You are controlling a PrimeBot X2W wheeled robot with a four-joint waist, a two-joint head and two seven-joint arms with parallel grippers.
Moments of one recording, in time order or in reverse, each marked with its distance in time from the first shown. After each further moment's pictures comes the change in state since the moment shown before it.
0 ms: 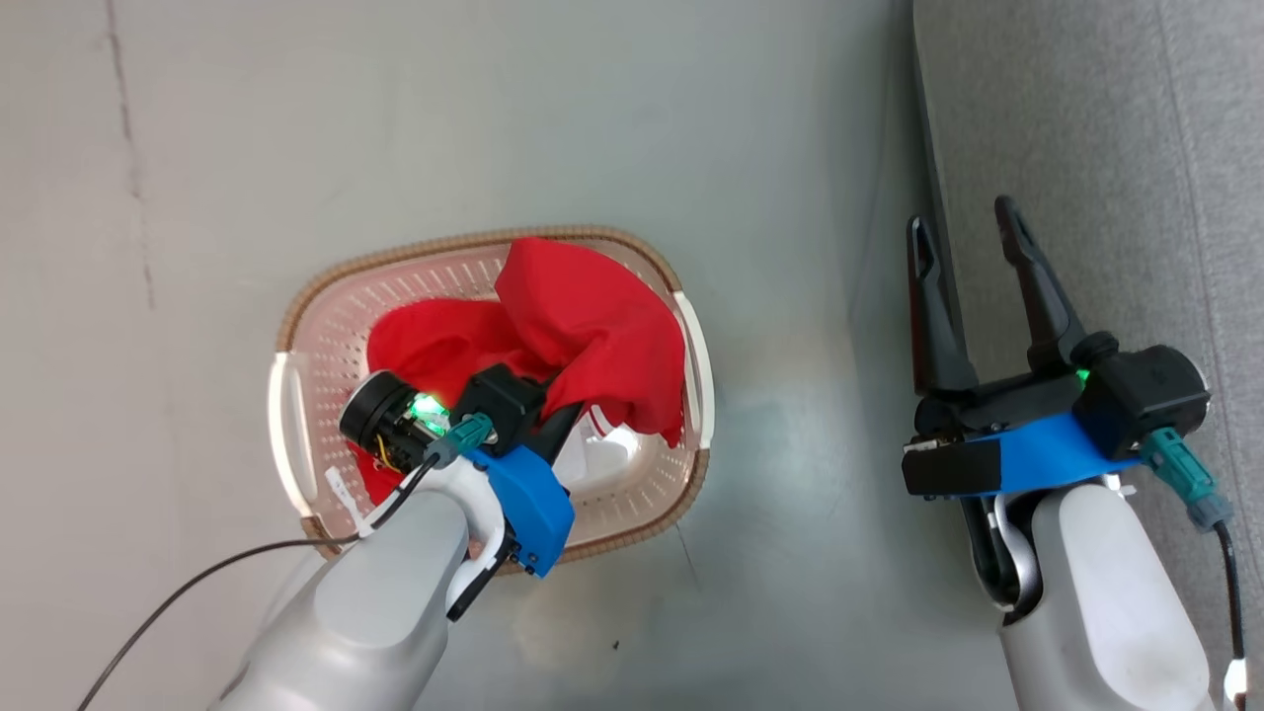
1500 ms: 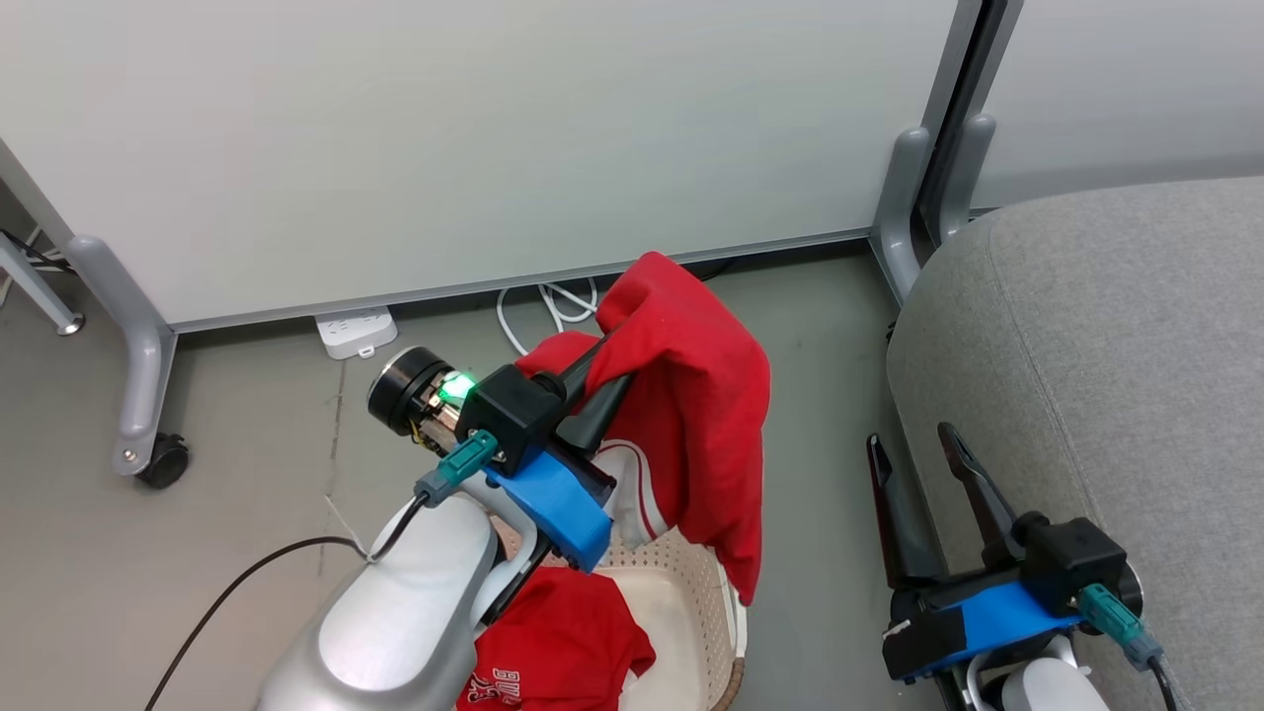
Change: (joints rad) left arm 0.134 -0.005 0.179 -0.358 0.114 0.000 0.000; right arm 0.257 0.000 0.051 0.093 0.071 0.000 0.000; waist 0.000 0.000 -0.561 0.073
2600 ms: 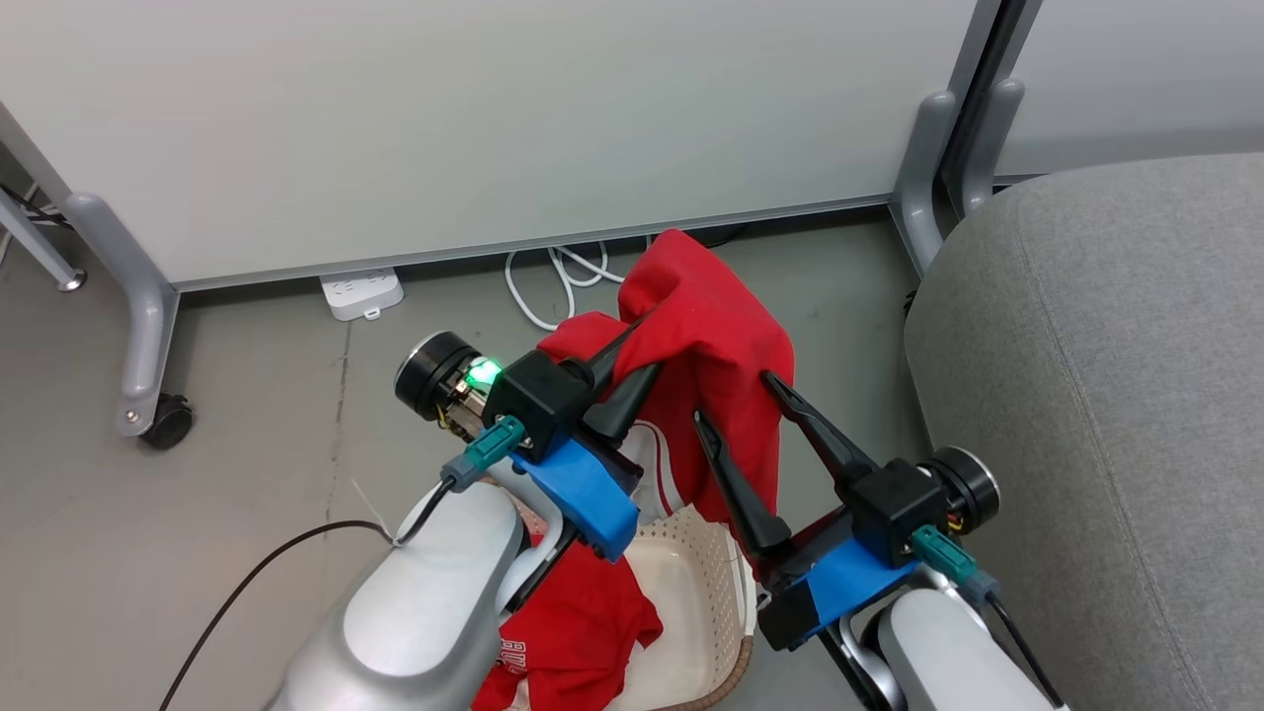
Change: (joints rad) left arm -0.034 -0.034 -0.024 0.022 -0.014 0.000 0.000; right arm -0.181 0.000 0.282 0.075 -0.062 0.000 0.000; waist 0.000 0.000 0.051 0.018
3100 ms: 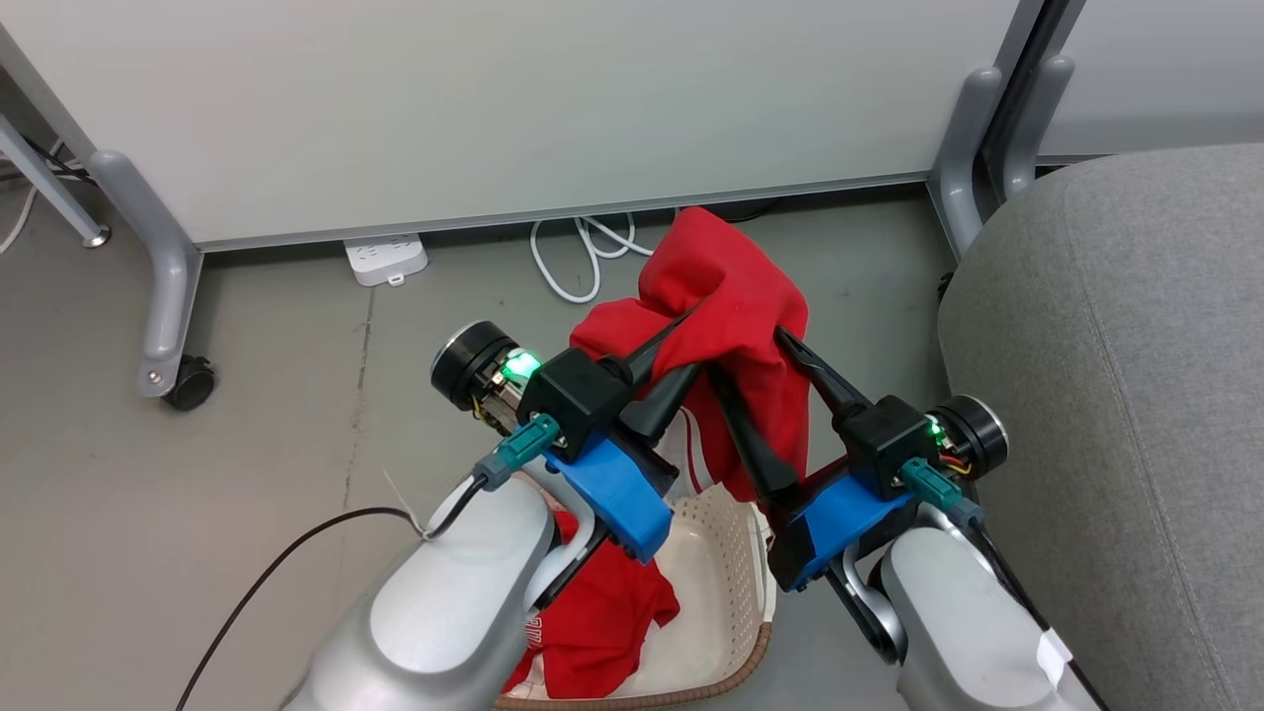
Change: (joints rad) left arm -0.024 -0.023 -0.044 -0.017 -0.015 0.000 0.000; right arm -0.150 0.000 -0.029 0.179 -0.043 0.000 0.000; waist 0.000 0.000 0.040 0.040
